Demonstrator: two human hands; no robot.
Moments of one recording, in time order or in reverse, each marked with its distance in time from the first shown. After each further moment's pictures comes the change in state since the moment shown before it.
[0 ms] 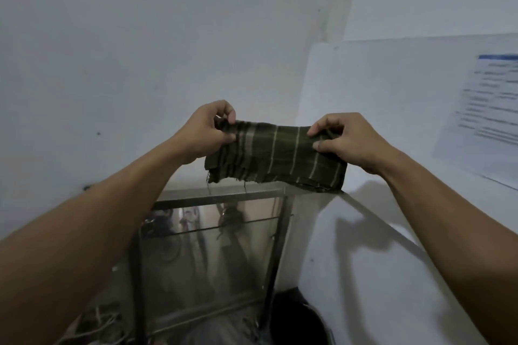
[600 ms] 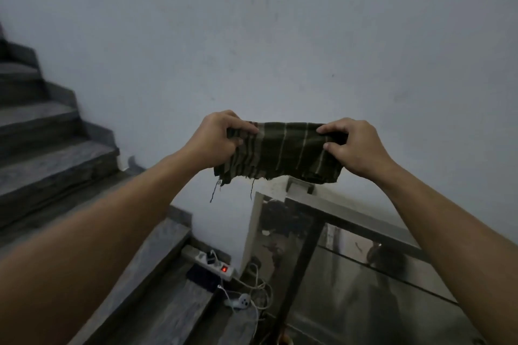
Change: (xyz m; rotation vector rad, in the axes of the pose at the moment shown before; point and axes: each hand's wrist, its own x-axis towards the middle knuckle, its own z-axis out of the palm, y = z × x) left_hand -0.156 -0.155 -0.277 0.603 0.507 -0.343; right_hand 0.135 -0.189 0.359 0.141 -0.311 -0.570
